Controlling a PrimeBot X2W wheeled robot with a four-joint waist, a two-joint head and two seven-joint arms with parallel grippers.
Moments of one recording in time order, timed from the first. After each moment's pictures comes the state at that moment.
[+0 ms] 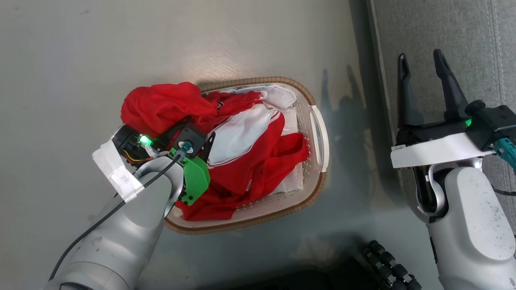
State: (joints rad) left arm -0.86 0.09 -0.74 1.13 -0.13 -0.13 -0.26; right arm -0.44 -0.05 0.01 0.10 0.20 0.13 -0.26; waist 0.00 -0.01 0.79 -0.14
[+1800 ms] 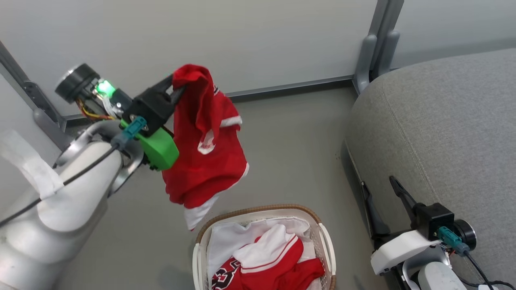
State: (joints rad) left arm -0.84 0.50 -0.83 0.33 -0.28 -0.13 -0.14; right arm -0.11 -0.05 0.10 0.26 0.15 0.13 -0.26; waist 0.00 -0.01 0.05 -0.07
